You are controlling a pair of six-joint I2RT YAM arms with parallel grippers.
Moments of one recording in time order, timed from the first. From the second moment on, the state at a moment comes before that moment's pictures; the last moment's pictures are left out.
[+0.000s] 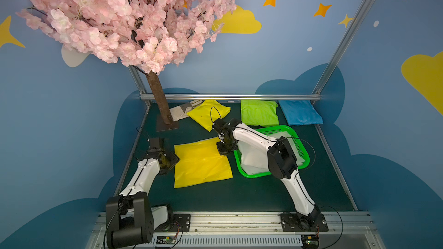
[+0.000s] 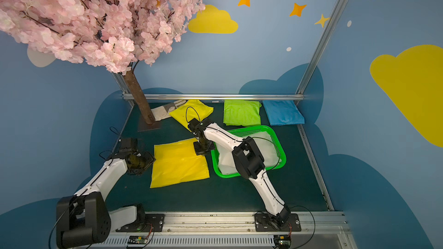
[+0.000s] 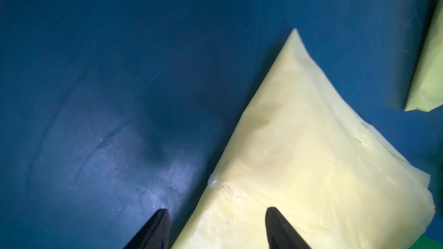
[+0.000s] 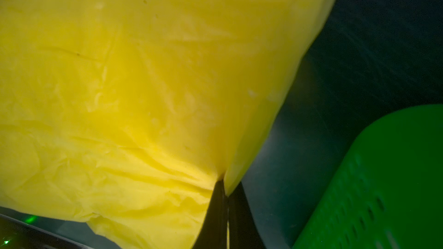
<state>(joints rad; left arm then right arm) 0.16 1.24 0.66 -0.61 0.15 -0.68 0.87 2.33 2.05 -1.19 -0.13 0.47</state>
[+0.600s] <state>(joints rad) 0.17 1.42 0.67 -0.53 0.23 -0.68 0.87 2.33 2.06 -1.19 -0.13 0.46</state>
